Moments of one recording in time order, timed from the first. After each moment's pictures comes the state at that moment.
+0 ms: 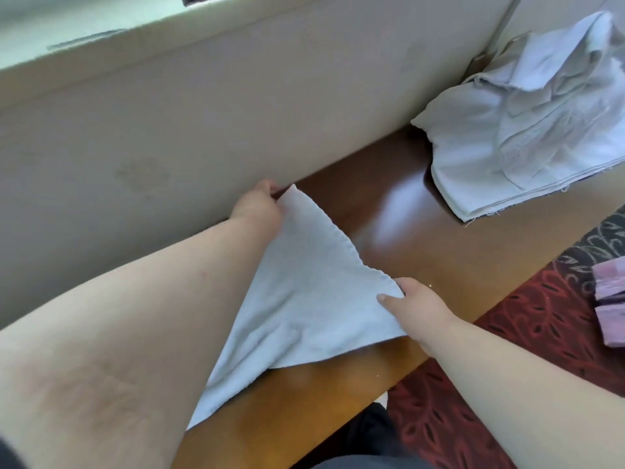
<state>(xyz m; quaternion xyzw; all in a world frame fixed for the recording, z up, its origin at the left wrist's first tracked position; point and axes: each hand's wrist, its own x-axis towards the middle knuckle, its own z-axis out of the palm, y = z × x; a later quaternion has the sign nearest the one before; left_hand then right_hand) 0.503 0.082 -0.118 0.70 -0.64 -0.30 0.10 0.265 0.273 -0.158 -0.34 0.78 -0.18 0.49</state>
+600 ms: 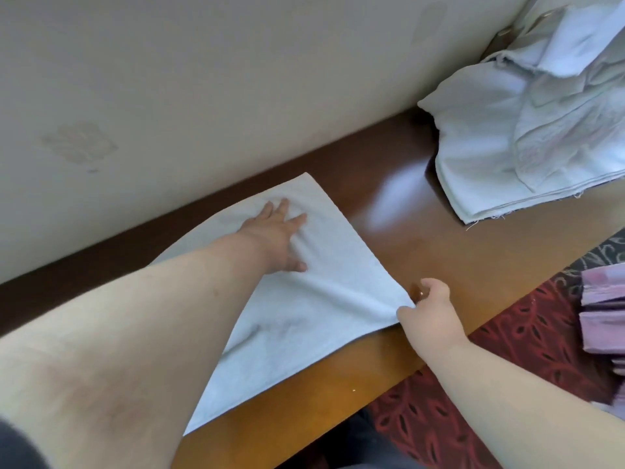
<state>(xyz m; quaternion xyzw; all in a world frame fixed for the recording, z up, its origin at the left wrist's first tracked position) 0.475 0.096 -0.208 0.53 -0.79 -0.22 -0.22 0.221 0.272 -0.192 -0.32 0.86 -0.14 0.38</state>
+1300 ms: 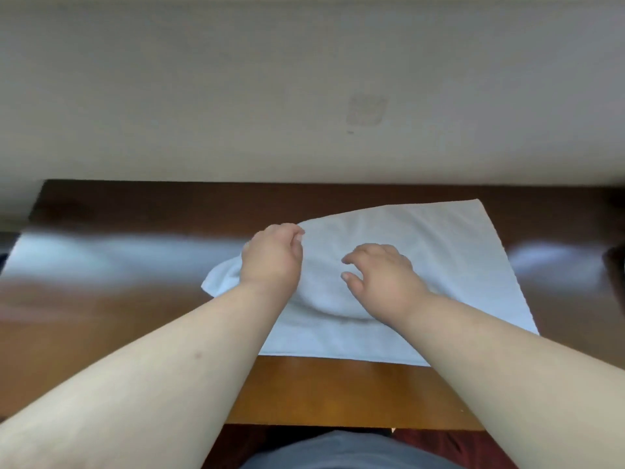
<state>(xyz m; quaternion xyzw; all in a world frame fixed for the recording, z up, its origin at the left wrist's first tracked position) 0.684 0.279 -0.158 0.84 -0.49 -0.14 0.19 0.488 0.224 -0.148 -0.86 0.44 0.07 0.23</state>
